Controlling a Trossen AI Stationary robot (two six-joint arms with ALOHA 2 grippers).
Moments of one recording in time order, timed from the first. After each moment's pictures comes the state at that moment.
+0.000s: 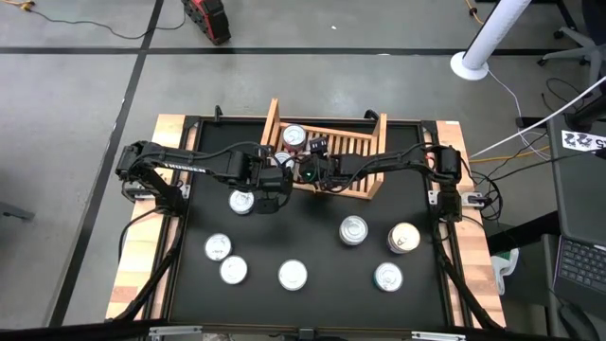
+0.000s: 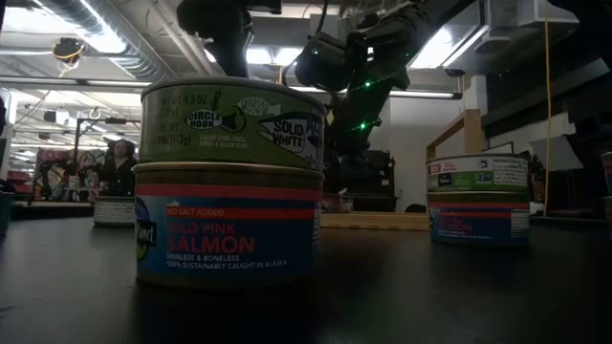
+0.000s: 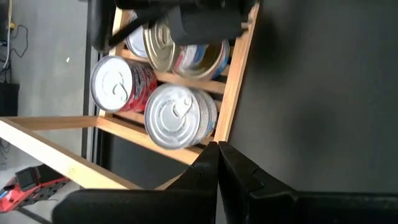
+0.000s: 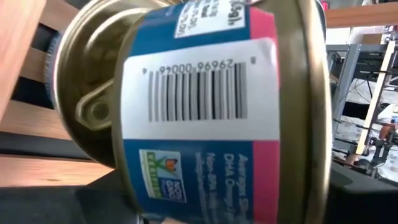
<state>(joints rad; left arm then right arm) -0.05 1.62 1.49 -1.11 -0.48 -0.02 -0.15 1.97 1.35 -0.40 0.63 -0.68</state>
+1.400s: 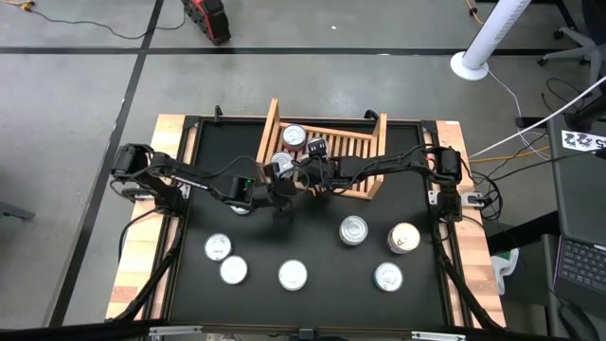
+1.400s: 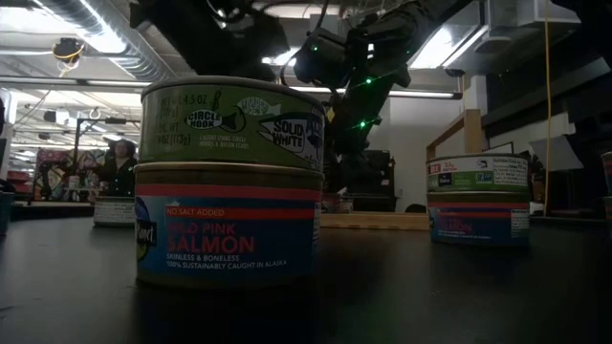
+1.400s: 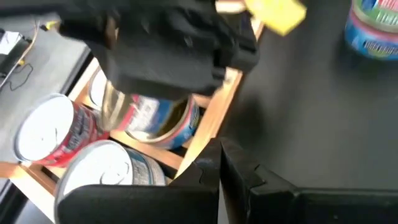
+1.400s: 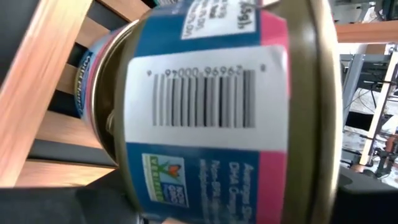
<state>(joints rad) -0.09 1.58 0.95 -0.20 -0.53 -0.07 -0.12 1.97 1.35 -0.40 0.61 -0.69</state>
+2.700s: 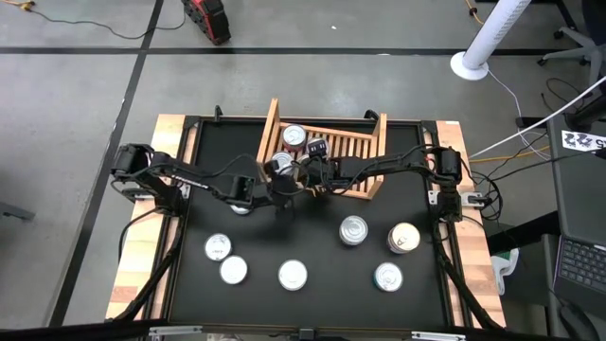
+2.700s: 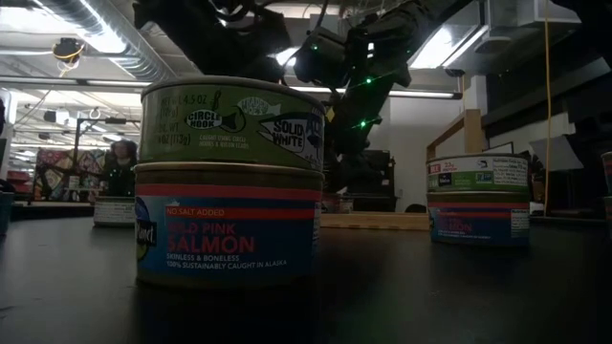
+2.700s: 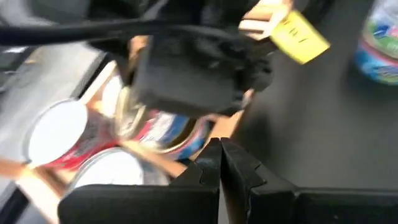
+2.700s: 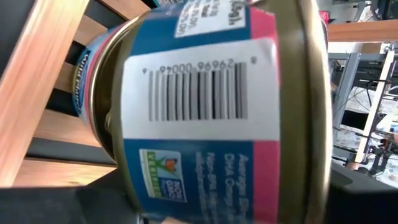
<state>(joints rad) -0.08 1.58 0.95 -0.16 -0.57 -0.10 -0.12 1.97 1.35 -0.40 0.63 -0.69</state>
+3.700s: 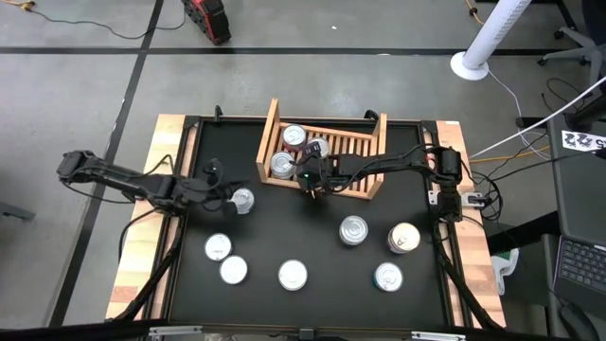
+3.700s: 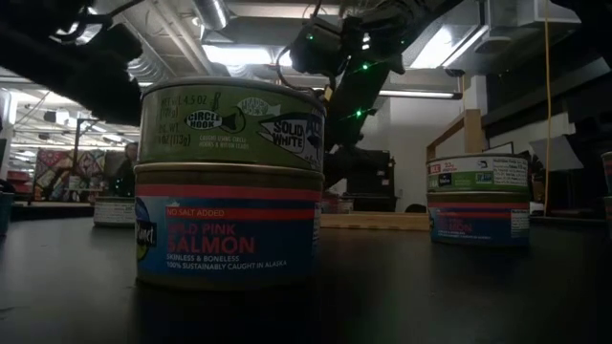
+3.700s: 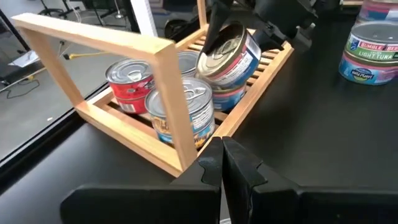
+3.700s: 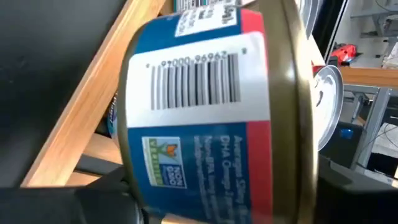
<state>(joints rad) -0.16 0.62 0.21 -0.03 -0.63 -0.17 -0.12 1.97 1.41 -0.46 0.47 -0.74</state>
